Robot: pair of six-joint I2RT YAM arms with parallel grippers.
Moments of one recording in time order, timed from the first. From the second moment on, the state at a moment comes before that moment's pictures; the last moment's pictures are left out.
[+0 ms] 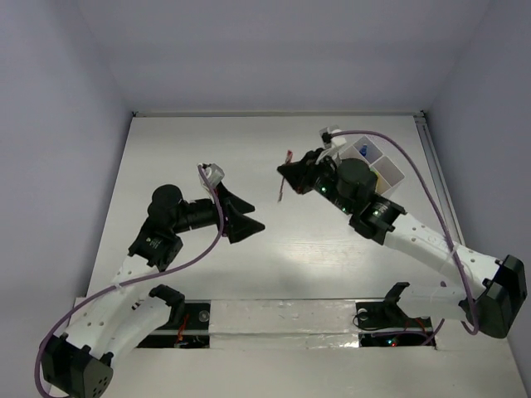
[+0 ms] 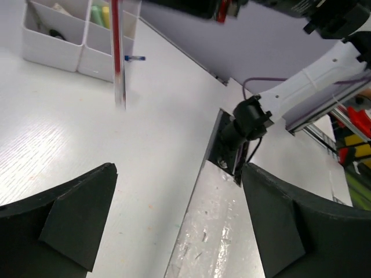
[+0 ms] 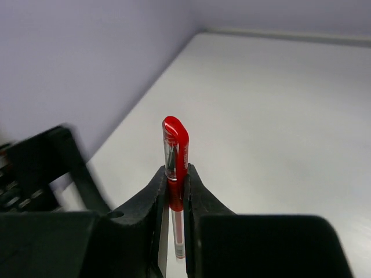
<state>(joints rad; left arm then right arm) -0.45 0.77 0.63 0.09 0.85 -0.50 0.84 1.19 1.00 0.17 0.04 0.46</state>
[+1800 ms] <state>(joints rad) -0.45 0.68 0.65 -0.09 0.58 -0.37 0.43 1.32 0.57 0.49 0.75 0.23</state>
